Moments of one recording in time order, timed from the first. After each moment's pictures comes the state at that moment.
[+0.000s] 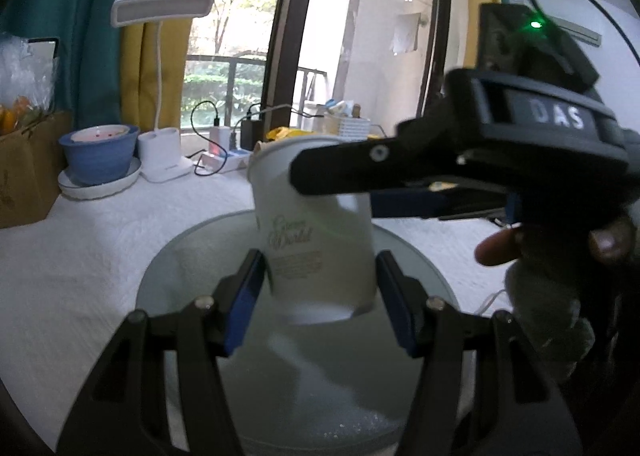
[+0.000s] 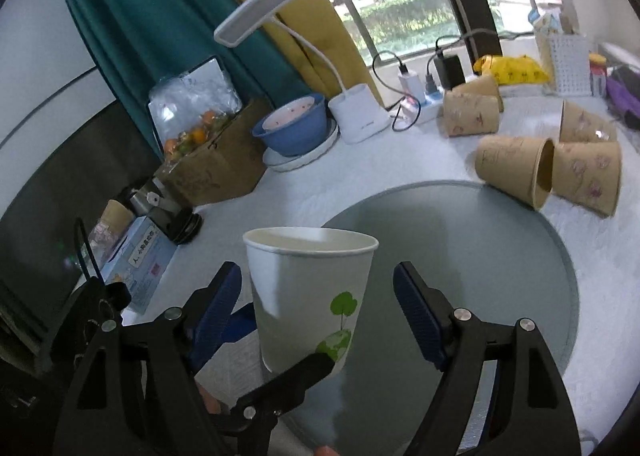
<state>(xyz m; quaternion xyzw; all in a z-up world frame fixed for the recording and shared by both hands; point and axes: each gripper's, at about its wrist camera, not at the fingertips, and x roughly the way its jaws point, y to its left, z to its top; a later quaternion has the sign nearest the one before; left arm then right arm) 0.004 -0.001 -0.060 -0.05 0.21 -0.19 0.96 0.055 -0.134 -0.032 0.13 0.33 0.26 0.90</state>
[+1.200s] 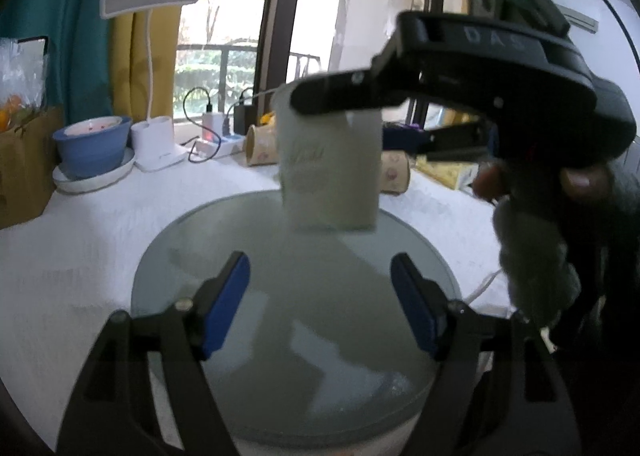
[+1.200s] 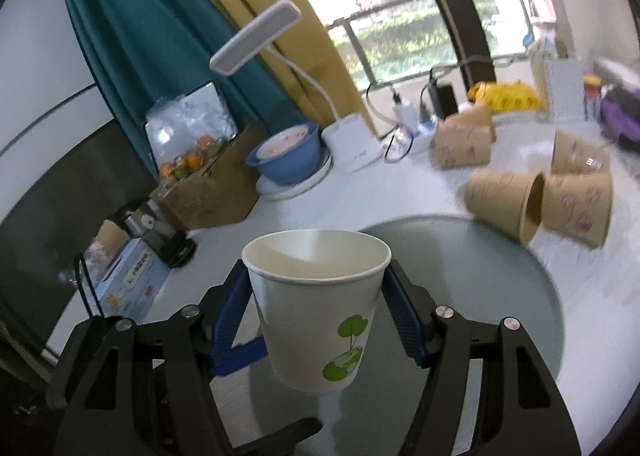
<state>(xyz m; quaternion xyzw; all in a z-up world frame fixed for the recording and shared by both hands) 0.008 0.000 -0.064 -0.03 0.24 -0.20 0.95 0.061 -0.144 -0.013 0.11 0.28 0.24 0.92</state>
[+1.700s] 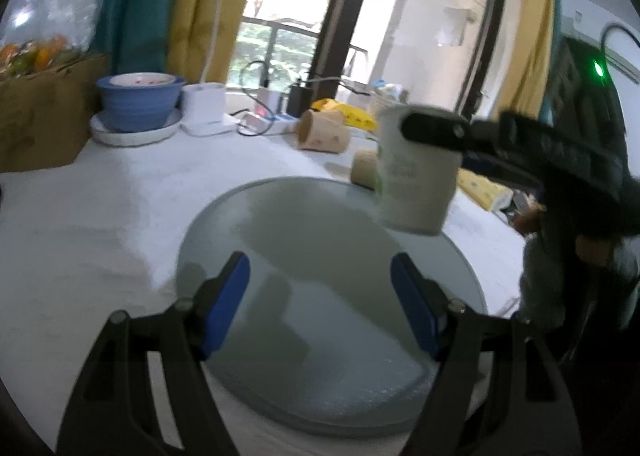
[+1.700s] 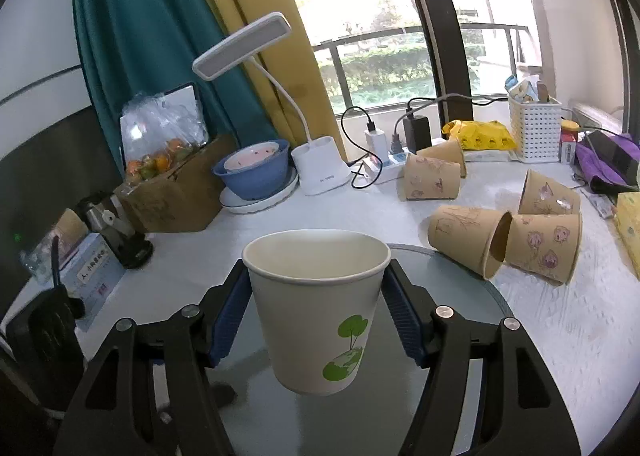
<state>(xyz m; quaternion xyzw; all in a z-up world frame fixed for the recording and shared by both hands) 0.017 0.043 -0.066 -0.11 0.28 -0.13 0.95 0.065 -0.141 -0.025 0.06 0.24 0.18 0.95</state>
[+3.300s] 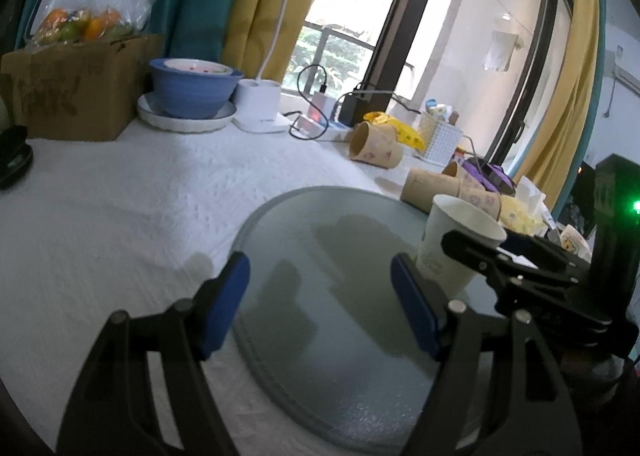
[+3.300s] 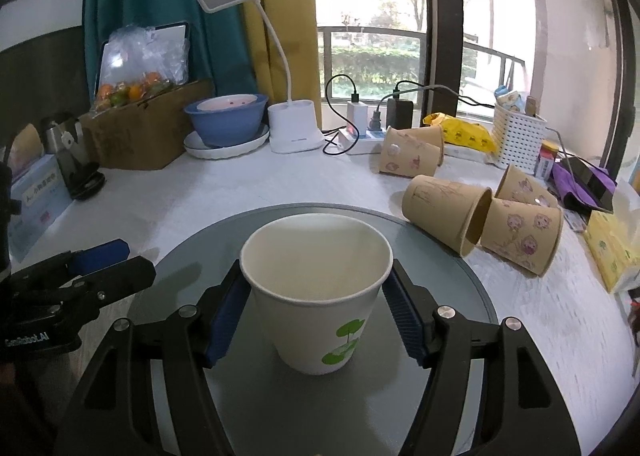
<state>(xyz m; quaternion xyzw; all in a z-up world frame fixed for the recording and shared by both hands) 0.031 0.068 -0.073 -0.15 0.28 -0.06 0.95 0.052 -0.123 -0.072 -0.05 0.25 0.12 0.96</state>
